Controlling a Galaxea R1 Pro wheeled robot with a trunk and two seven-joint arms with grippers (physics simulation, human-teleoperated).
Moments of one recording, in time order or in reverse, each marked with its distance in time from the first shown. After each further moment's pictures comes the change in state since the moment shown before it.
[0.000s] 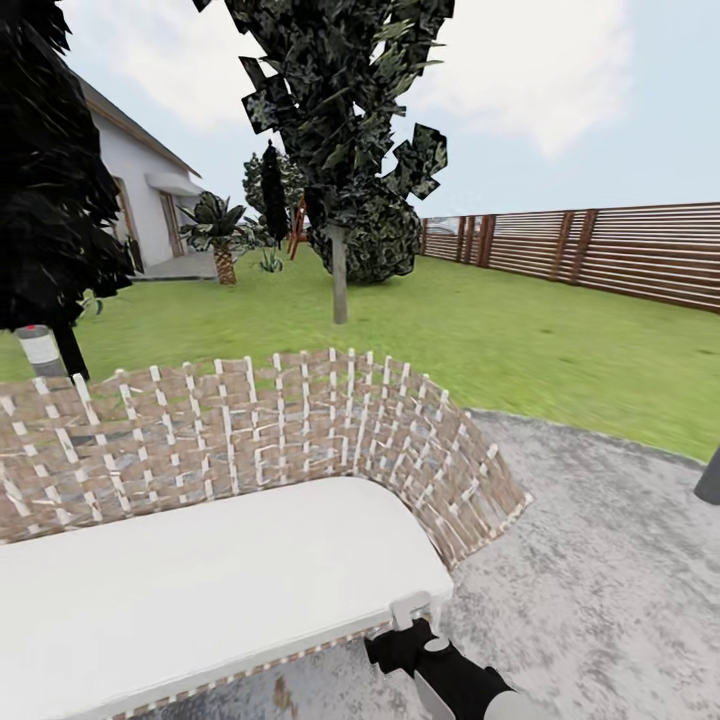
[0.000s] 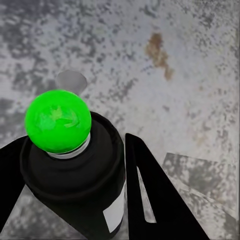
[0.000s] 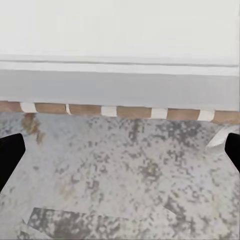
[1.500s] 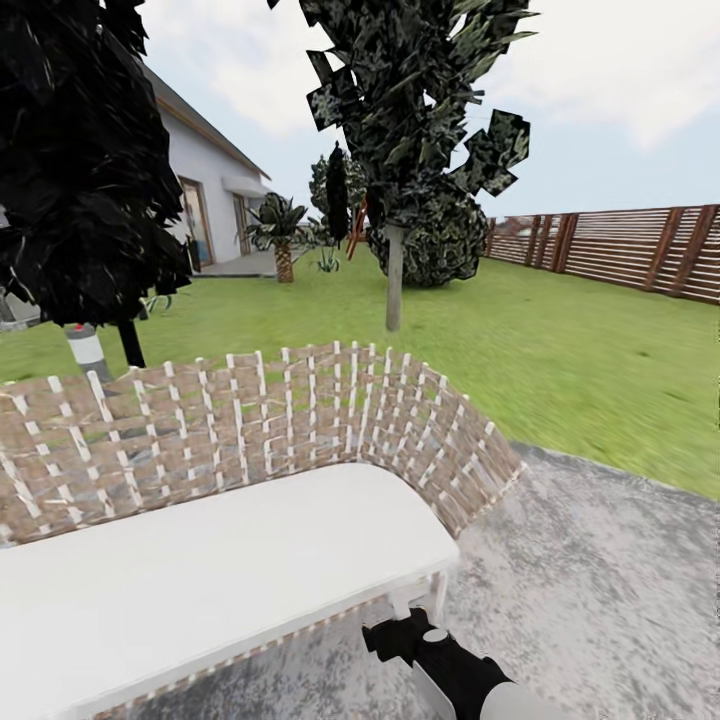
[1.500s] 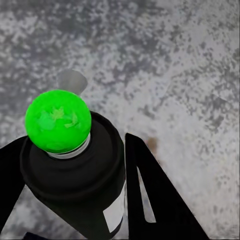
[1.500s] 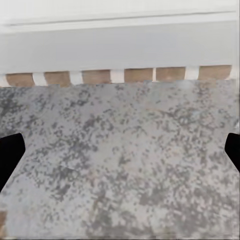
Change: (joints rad) left arm 0.025 0.028 0.000 0.008 0.004 -0.015 -0.002; right arm -0.016 0.000 0.001 -0.012 0.000 -0.008 0.008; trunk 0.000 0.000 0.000
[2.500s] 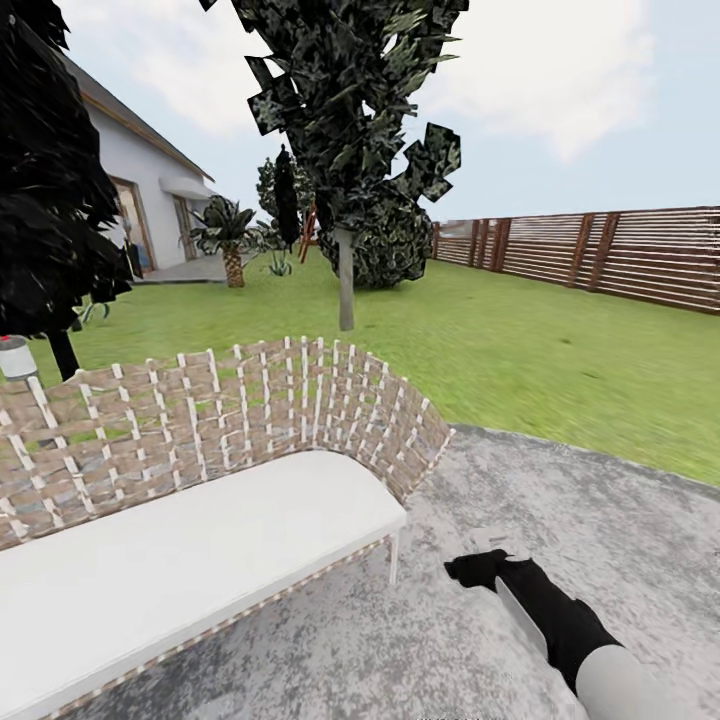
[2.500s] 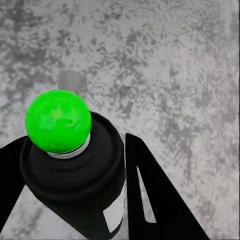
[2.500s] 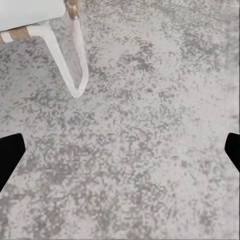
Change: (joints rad) left arm -0.101 0.039 -0.003 -0.175 -0.135 0.152 0.041; right arm 0.008 -0.317 -0.163 -0.459 0.000 0.397 -0.002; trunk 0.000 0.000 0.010
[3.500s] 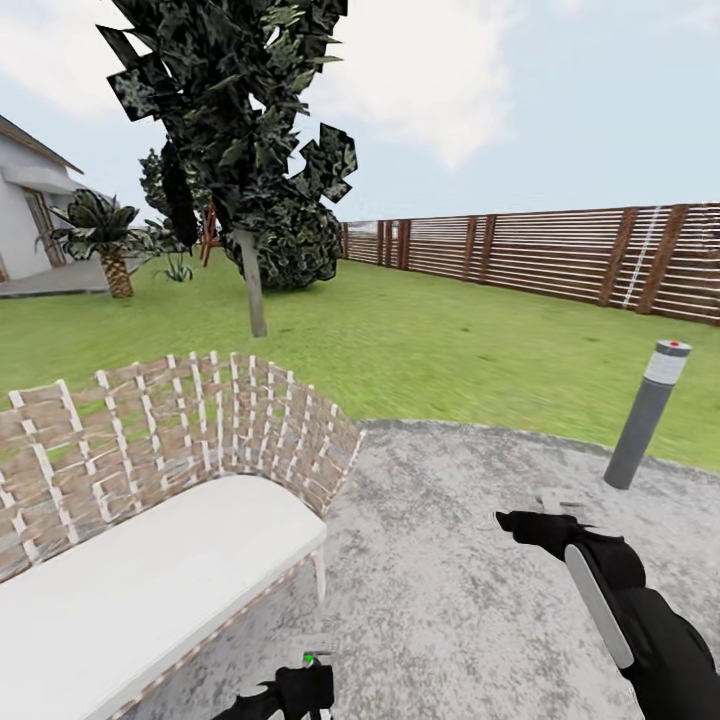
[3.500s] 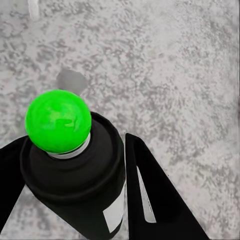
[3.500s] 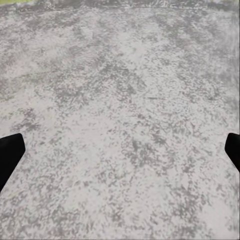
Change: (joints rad) left arm -0.185 -0.205 -0.067 0.013 -0.245 0.212 0.036; right arm 0.211 -0.069 -0.368 -0.725 0.008 0.365 -0.096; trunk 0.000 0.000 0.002
